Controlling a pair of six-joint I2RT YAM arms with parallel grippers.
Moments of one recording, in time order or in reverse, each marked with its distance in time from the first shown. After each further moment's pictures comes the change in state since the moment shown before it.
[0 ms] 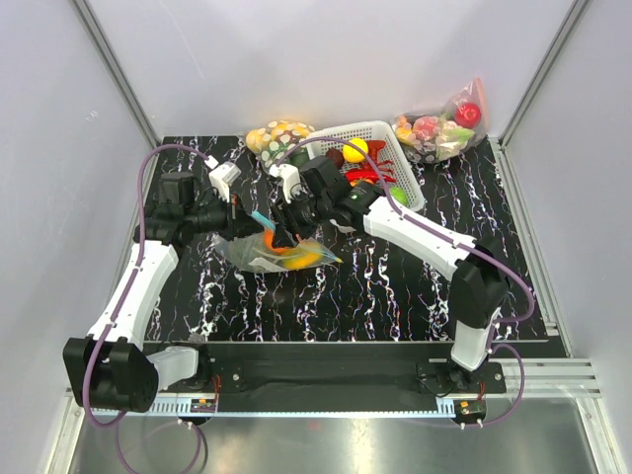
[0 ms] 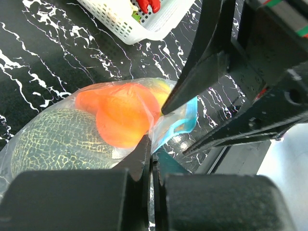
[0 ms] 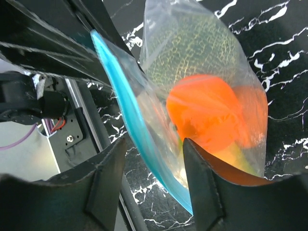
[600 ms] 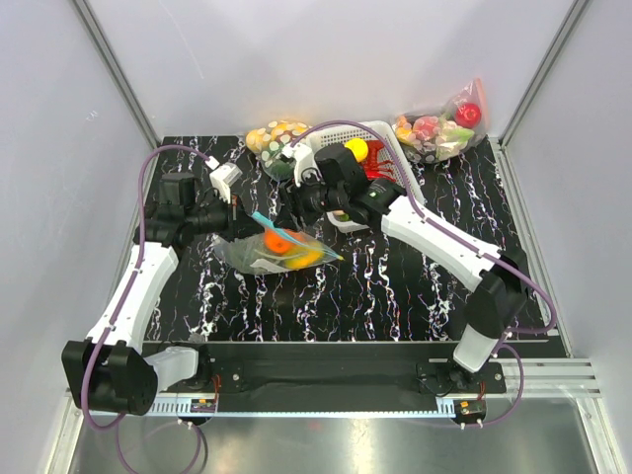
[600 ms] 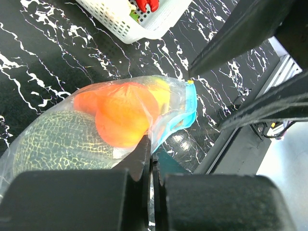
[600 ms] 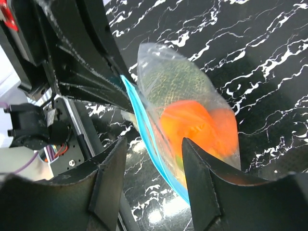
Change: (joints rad) left arm -0.011 -0.013 0.000 -0.009 -0.010 0.000; right arm -0.018 -0.103 0.000 0.067 0.077 0.039
